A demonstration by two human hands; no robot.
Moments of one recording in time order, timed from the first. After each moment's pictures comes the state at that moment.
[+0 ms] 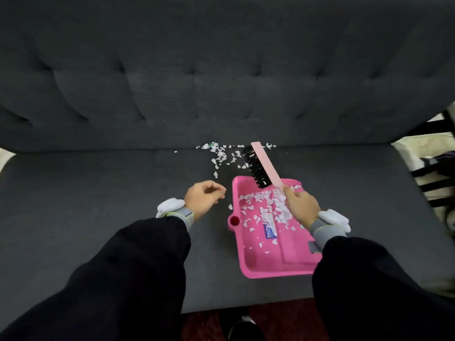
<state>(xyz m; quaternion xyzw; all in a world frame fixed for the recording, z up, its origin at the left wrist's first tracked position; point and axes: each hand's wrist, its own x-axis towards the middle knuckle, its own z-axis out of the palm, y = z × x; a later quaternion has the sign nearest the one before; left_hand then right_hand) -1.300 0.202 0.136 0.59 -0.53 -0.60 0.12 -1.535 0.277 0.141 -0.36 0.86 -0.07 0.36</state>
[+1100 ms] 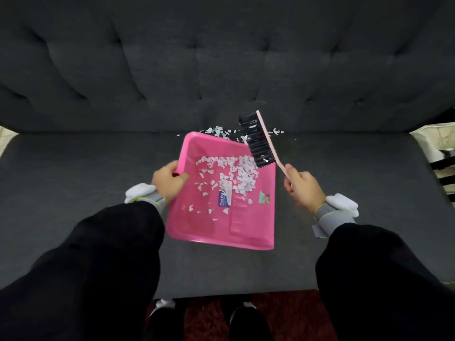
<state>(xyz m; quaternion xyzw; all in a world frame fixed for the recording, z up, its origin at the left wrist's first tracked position) -1.248 0.188 0.127 0.71 -0.56 -0.41 0.10 -1.536 0.265 0.124 -0.35 0.79 -0.23 0.44</state>
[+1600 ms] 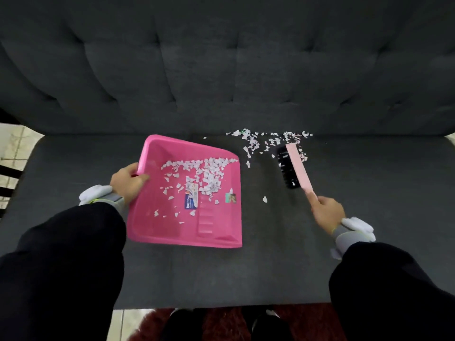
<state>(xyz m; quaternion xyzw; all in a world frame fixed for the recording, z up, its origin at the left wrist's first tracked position) -1.102 0.142 0.123 0.78 -0.50 -0.37 0.08 -1.495 0.281 0.077 -0.33 0.88 -0.07 0.33</state>
